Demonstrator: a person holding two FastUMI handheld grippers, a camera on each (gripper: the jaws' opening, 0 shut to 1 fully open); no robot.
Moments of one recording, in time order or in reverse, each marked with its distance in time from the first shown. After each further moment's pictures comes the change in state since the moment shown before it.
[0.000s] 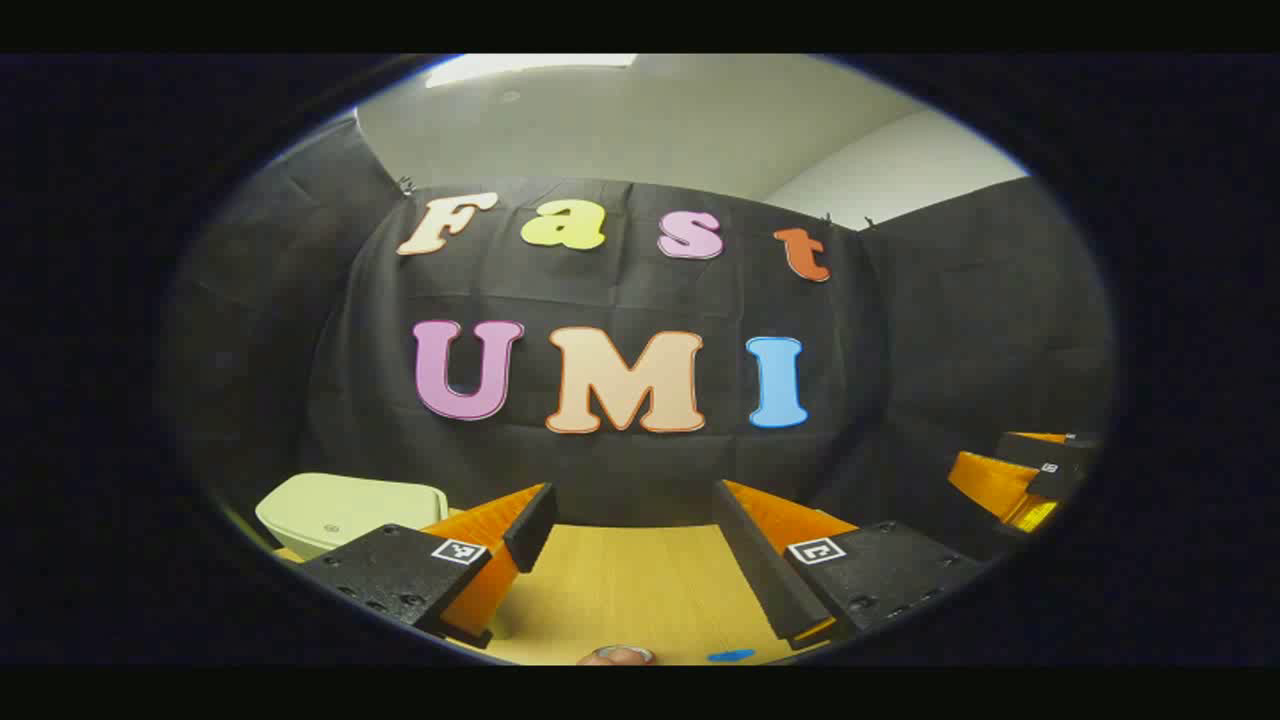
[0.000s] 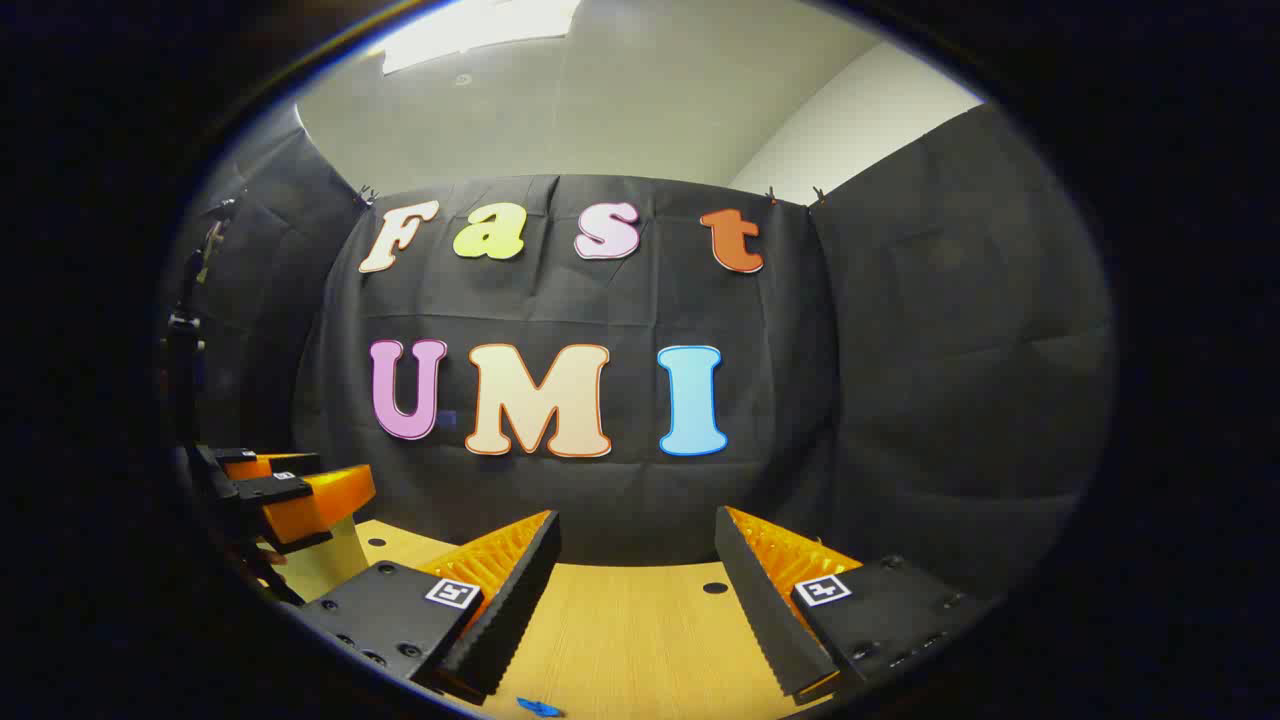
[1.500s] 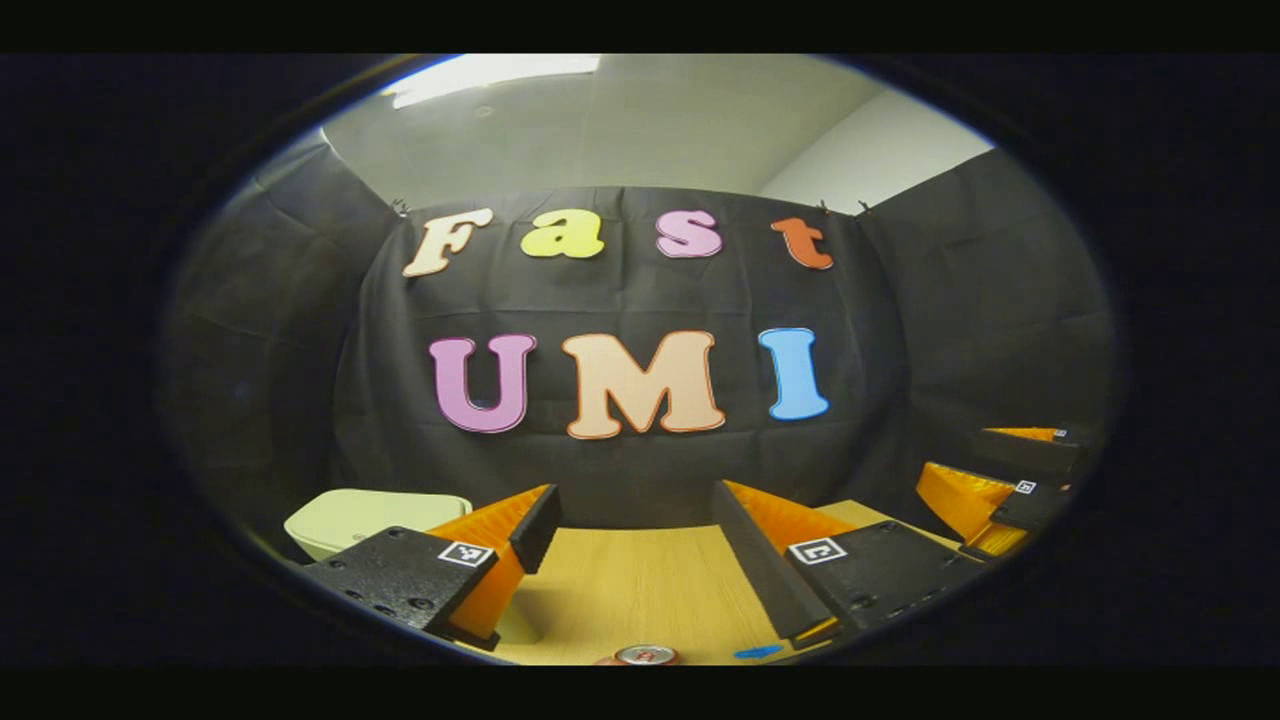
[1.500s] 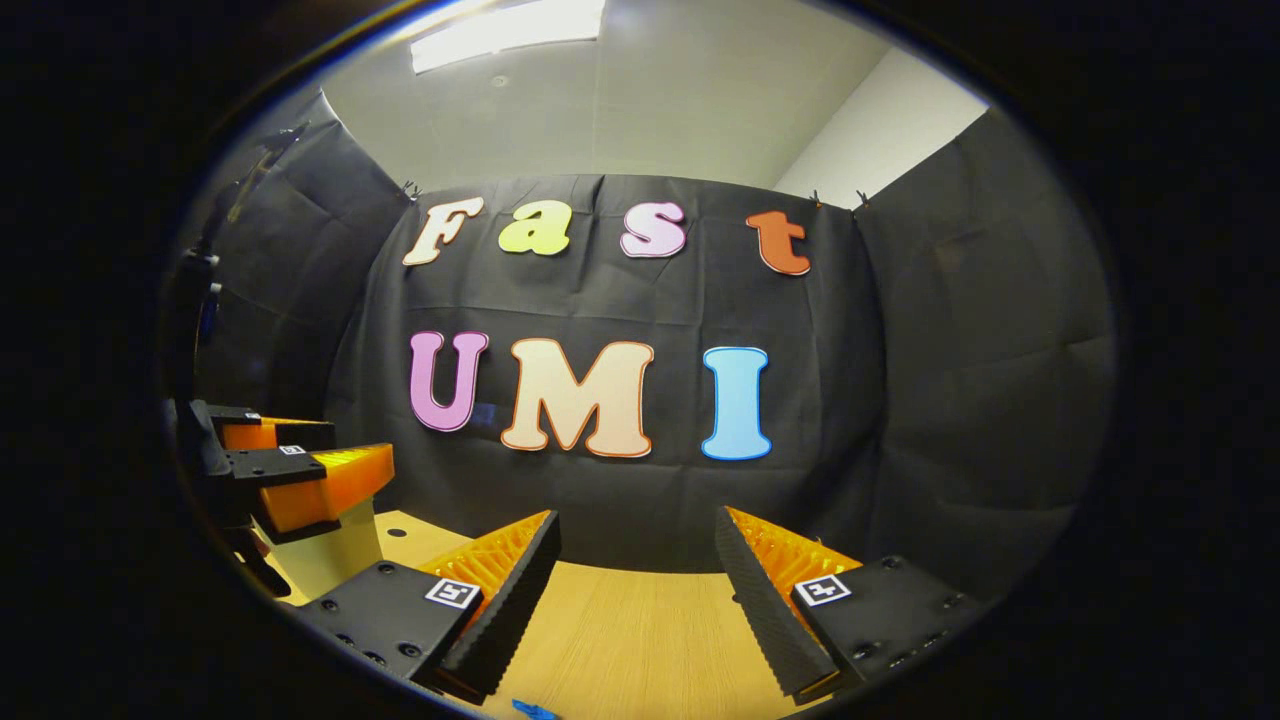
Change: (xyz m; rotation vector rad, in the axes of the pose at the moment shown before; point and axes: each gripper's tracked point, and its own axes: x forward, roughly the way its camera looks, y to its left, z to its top) left arm -0.006 0.000 -0.005 0.066 0.005 0.051; right arm 0.019 0.028 -0.012 -0.061 -0.026 0.123
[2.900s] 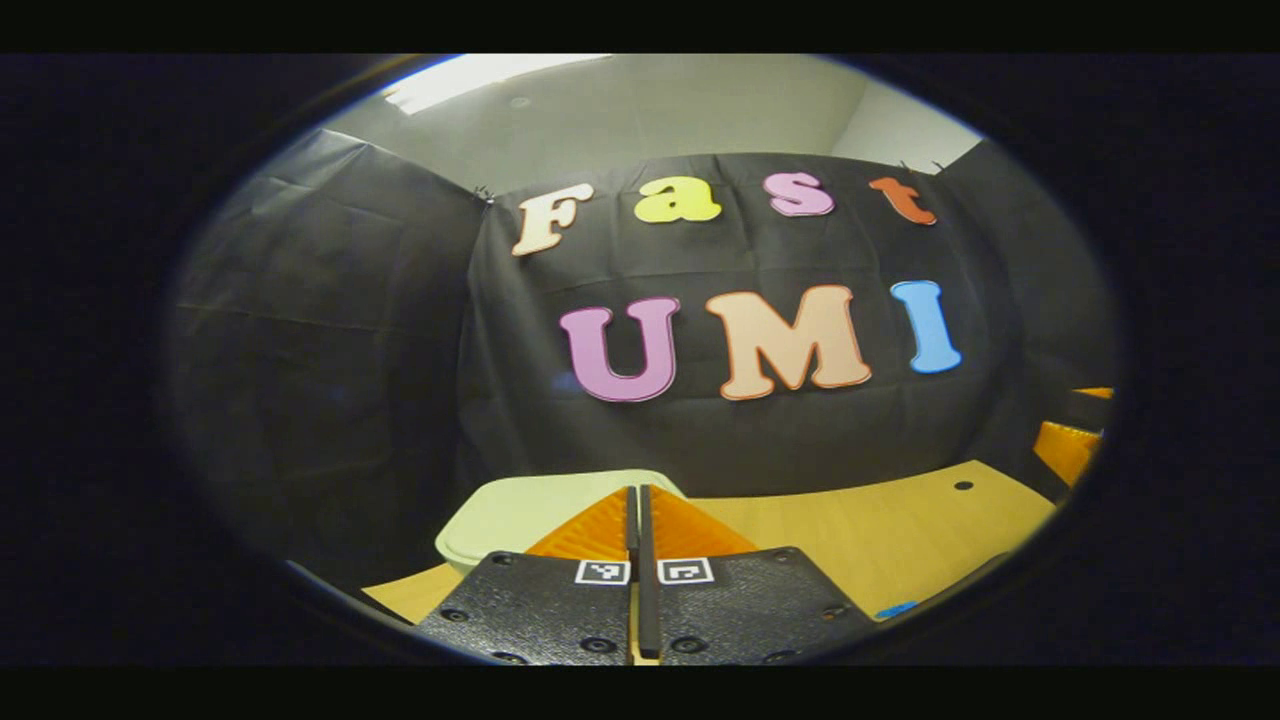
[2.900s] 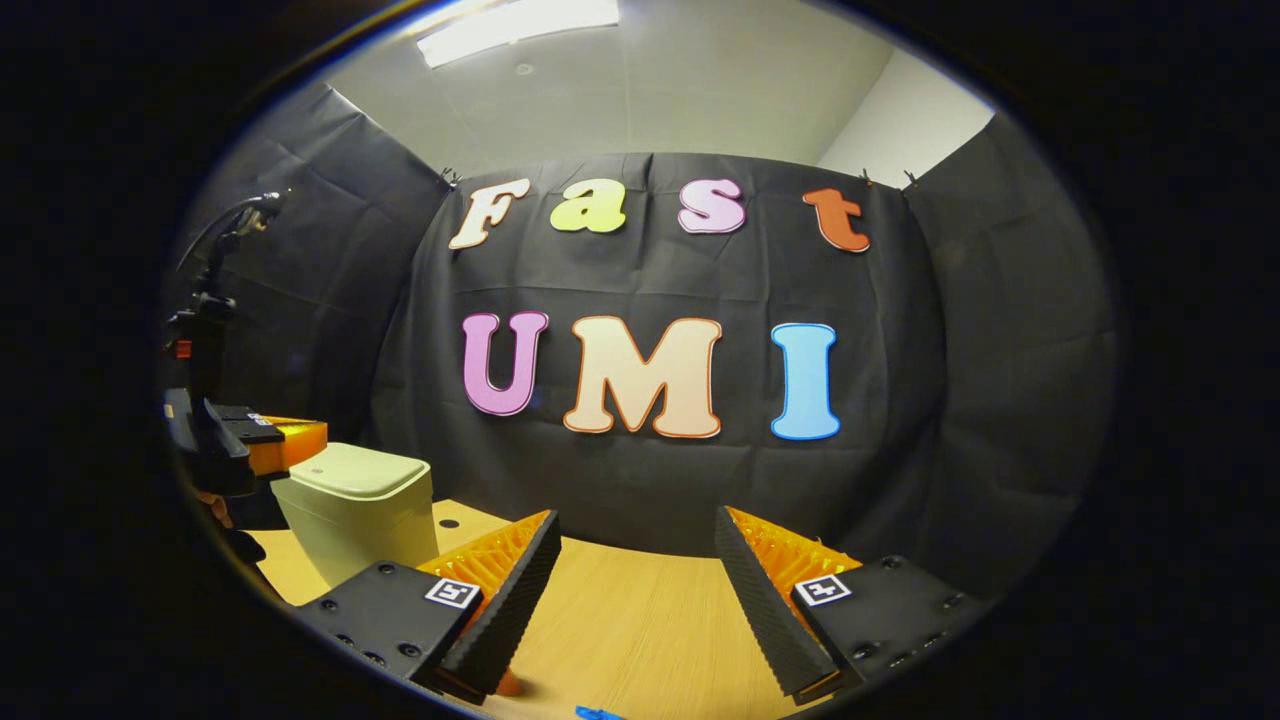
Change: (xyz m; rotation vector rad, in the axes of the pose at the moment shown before) left arm -0.028 0.183 -0.044 0.084 0.132 0.329; right arm 0.016 0.092 -0.015 -0.020 0.060 0.140
